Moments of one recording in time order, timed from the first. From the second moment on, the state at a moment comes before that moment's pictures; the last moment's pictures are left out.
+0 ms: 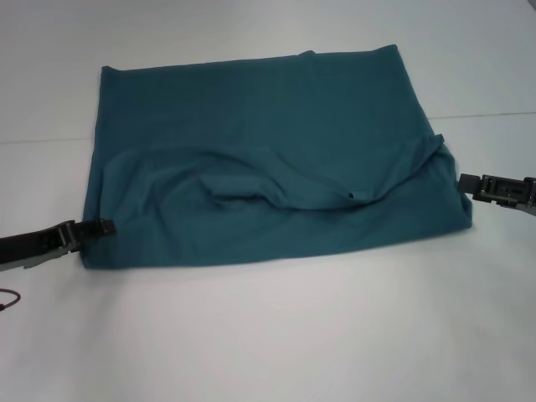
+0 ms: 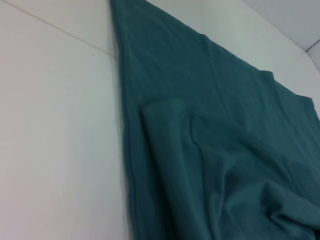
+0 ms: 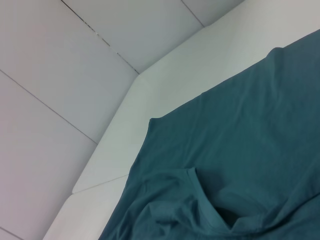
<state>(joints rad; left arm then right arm) -0.56 -2.09 0.63 0.70 2.23 1.06 -2.29 0.43 1.94 -0.61 -0.71 -1.91 -1.45 2.11</state>
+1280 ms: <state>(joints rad) -0.60 -2.12 0.75 0.70 2.25 1.01 -2.35 0.42 1.94 -0.60 -0.70 -1.91 -1.46 2.11</state>
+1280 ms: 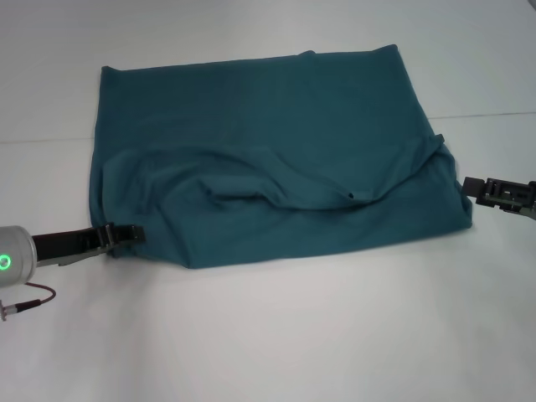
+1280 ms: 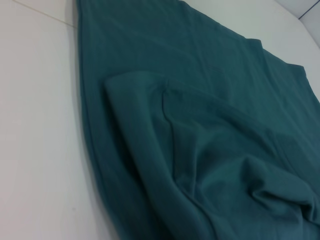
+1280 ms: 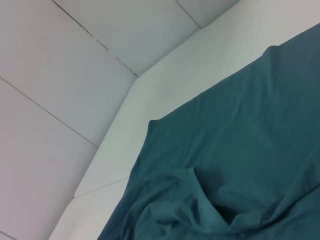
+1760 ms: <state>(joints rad) -0.60 -2.10 0.72 0.70 2.22 1.07 -2.43 0.42 1.93 -0.60 -0.70 -1.91 -1.46 2.11</state>
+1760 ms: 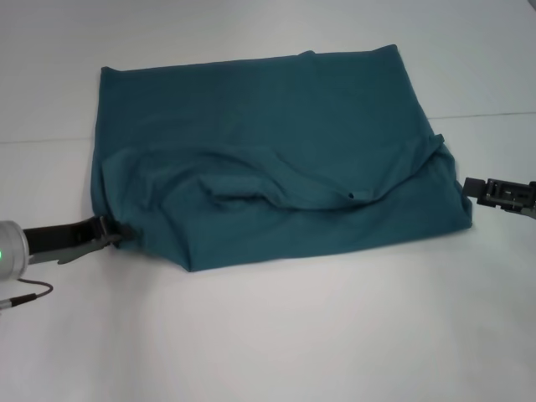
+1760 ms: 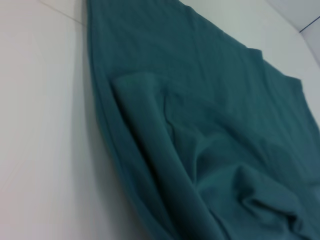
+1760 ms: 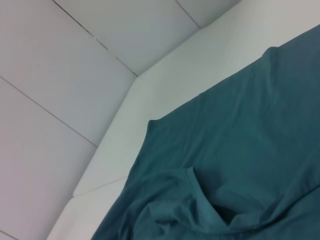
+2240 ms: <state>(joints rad) -0.62 -2.06 0.61 0.66 2.21 1.22 -2.42 0.47 1.92 -0.60 -0.70 -2.02 -1.44 2.14</state>
